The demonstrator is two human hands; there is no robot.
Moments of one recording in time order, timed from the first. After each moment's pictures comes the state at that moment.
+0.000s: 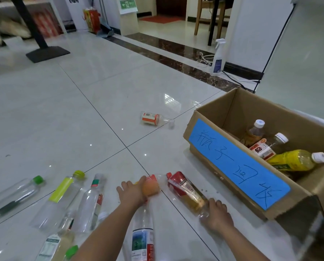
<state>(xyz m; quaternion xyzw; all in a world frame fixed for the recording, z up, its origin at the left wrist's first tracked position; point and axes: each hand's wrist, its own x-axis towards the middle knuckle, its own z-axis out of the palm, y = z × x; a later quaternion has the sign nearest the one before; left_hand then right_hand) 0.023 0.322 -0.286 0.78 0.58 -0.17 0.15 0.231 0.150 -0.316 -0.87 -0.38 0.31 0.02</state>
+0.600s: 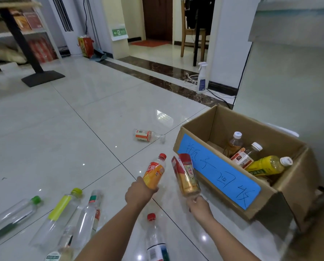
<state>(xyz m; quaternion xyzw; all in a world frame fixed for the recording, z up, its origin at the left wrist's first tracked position) 0.062 0.299 -0.205 0.73 0.64 -0.01 0.26 0.201 0.165 -0.234 -0.81 -0.22 0.40 0.37</state>
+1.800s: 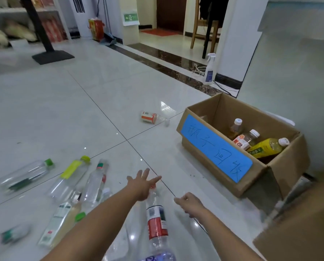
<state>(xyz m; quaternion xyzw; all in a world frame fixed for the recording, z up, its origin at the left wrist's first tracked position) 0.008 0.241 -0.232 0.88 0.39 -0.24 0.10 0.154 0.108 -0.237 -0.82 -0.30 0.45 0.19</state>
